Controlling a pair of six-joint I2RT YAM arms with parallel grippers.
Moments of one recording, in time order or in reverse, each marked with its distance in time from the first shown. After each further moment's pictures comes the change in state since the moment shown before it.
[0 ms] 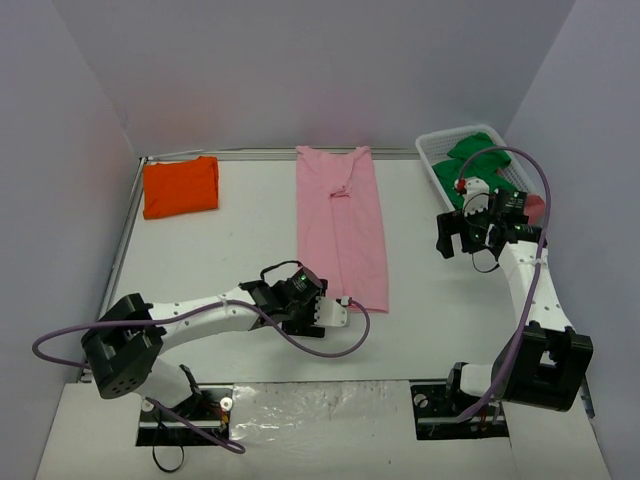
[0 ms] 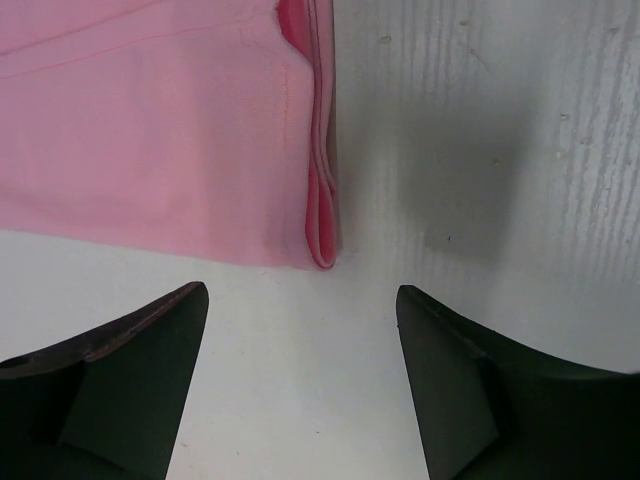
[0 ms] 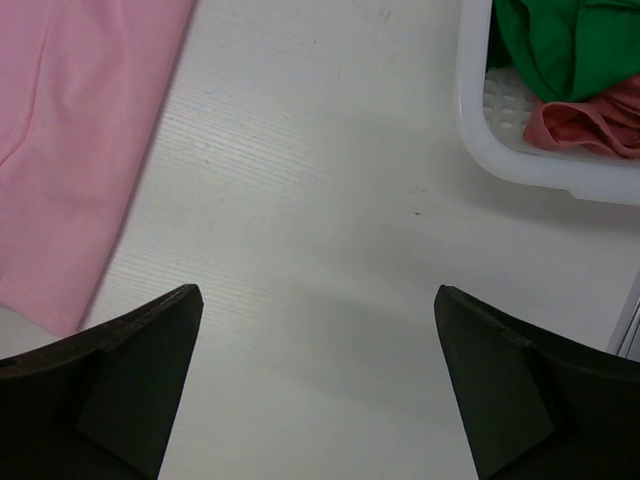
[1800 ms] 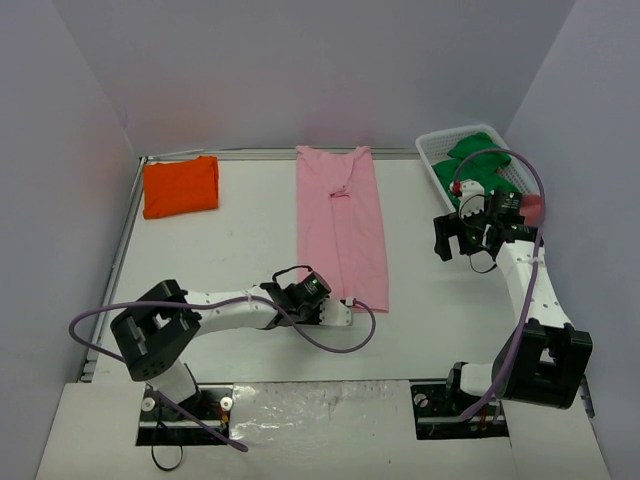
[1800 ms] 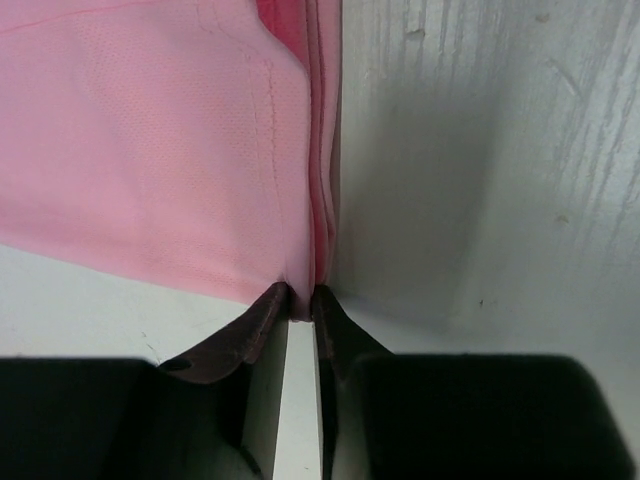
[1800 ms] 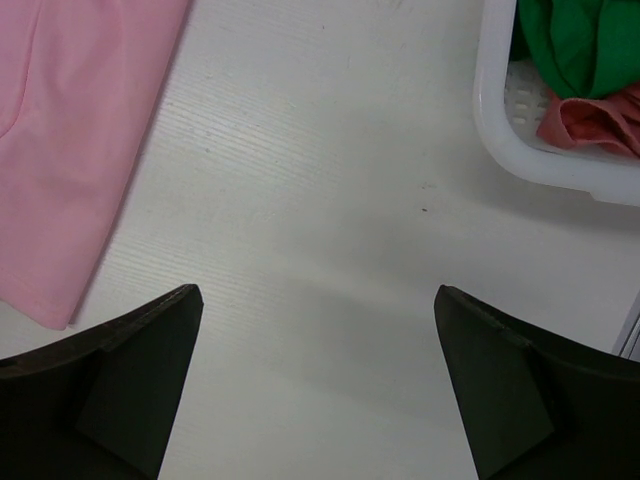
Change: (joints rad) left arm 0.000 0.161 0.001 0.098 -0.086 -0.037; right arm 0.019 0.009 -0.015 -0.001 0.011 -0.022
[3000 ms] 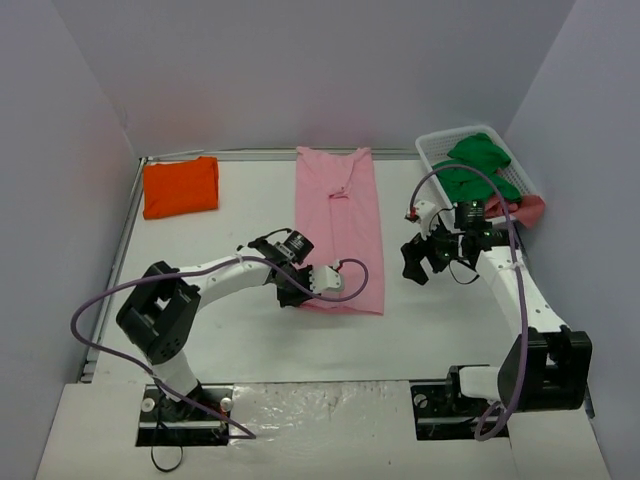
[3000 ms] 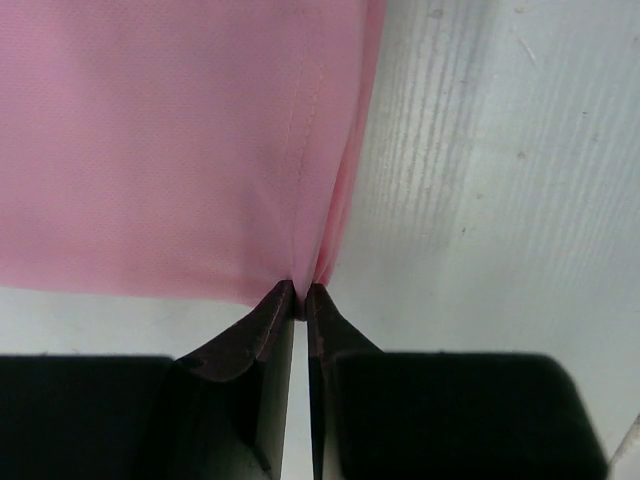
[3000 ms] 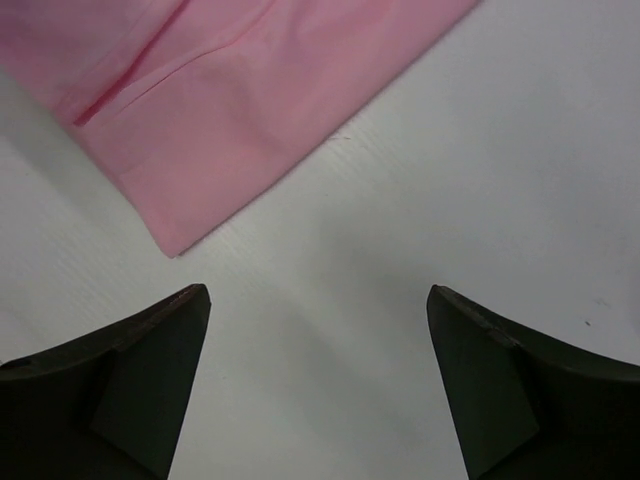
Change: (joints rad) left arm 0.253 0.080 0.249 -0.343 0.426 -0.010; right arm 0.186 -0.017 -0.043 -0.102 -0.185 -0.183
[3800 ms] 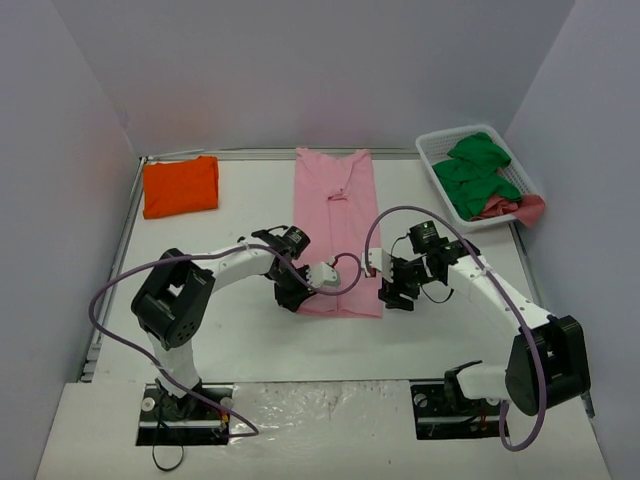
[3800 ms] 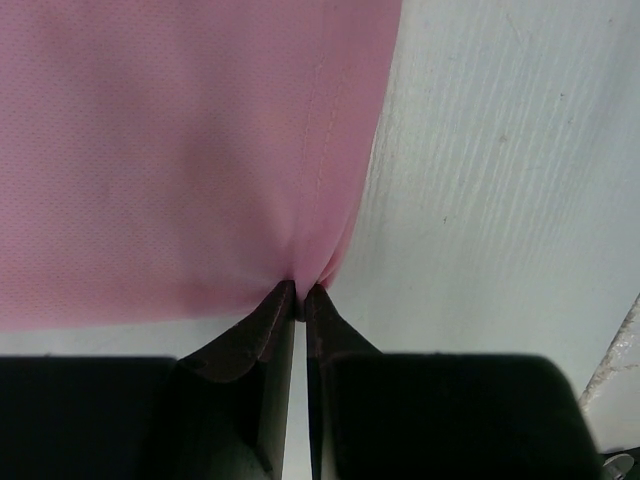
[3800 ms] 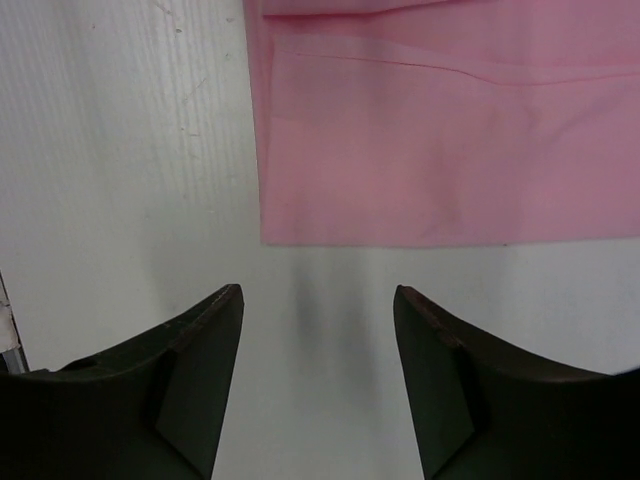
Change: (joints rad) left arm 0.062 0.117 0.077 -0.126 0.135 0.006; right arm 0.315 -0.003 -0.118 -0.080 -0.020 -0.451
